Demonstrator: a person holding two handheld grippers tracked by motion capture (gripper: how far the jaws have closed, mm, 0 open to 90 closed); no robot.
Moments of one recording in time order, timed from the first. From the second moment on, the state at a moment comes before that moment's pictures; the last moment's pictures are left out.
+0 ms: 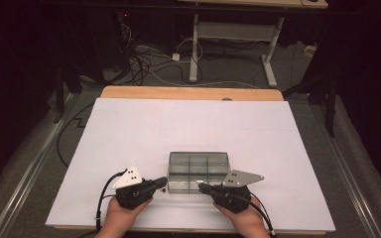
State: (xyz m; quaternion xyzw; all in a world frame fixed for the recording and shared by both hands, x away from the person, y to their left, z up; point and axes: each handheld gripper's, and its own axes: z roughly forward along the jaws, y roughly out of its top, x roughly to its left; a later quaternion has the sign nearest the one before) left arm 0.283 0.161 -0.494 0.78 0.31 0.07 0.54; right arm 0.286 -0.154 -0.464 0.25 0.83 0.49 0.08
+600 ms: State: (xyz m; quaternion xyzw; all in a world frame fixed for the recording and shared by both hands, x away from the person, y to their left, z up) left arm 0.287 0.154 -0.489 0.77 0.29 0.06 0.56; right arm 0.280 -0.165 -0.460 0.26 0.82 0.50 0.09
